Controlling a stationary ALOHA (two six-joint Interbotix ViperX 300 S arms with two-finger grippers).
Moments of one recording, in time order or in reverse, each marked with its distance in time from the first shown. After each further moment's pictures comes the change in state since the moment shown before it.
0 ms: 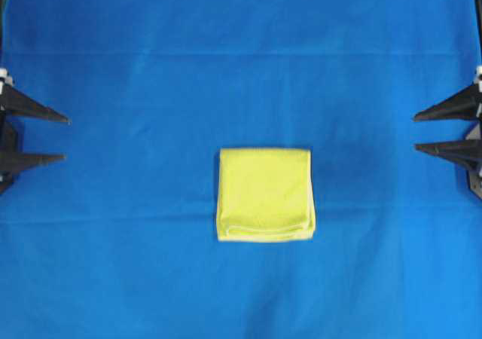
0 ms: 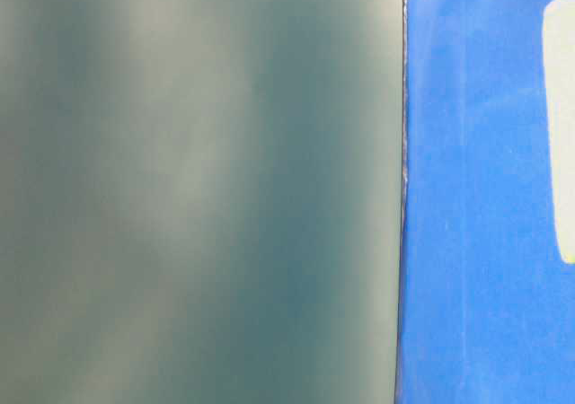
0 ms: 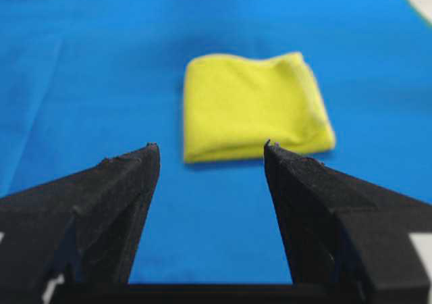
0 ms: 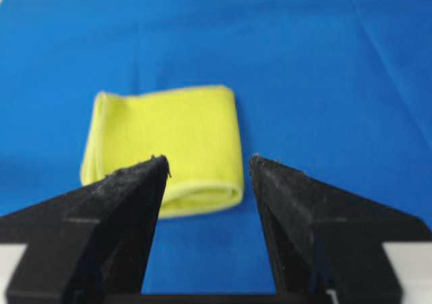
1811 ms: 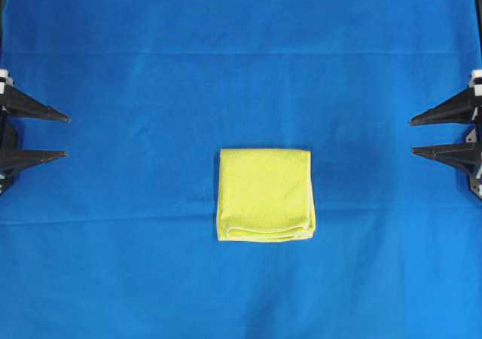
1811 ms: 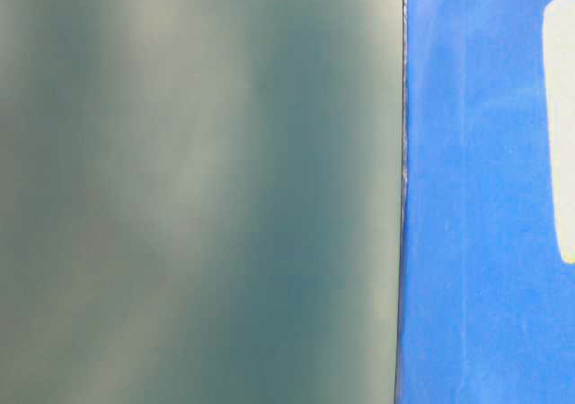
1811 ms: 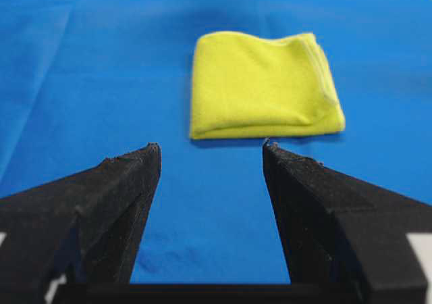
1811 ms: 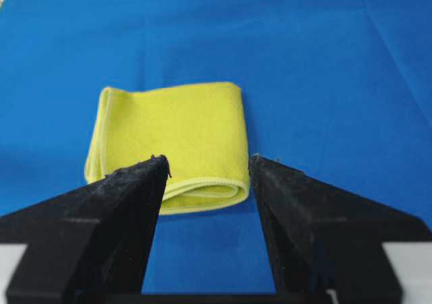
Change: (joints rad) left arm 0.017 -0.011 0.026 0.000 0.000 -0.028; right arm -0.020 0.017 0.018 0.000 -0.069 -0.011
